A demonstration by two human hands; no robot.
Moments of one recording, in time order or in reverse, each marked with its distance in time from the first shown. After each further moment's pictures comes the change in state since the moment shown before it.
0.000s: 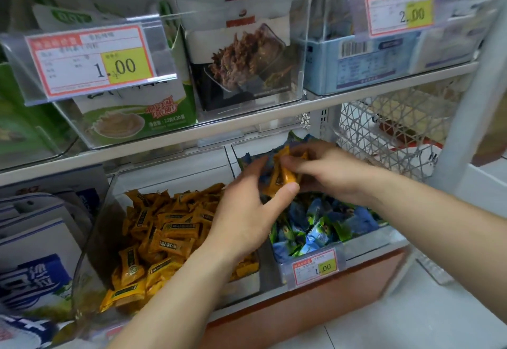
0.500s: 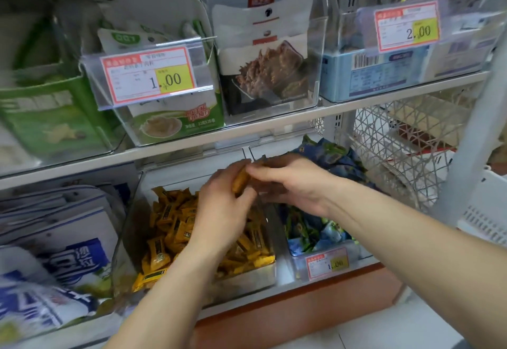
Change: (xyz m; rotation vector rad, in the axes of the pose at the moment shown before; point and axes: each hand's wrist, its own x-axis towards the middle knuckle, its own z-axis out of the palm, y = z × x) left_hand -0.018 -0.016 -0.044 0.006 0.221 -0.067; right_hand 0.004 -0.012 0.071 0.168 -0.126 0.087
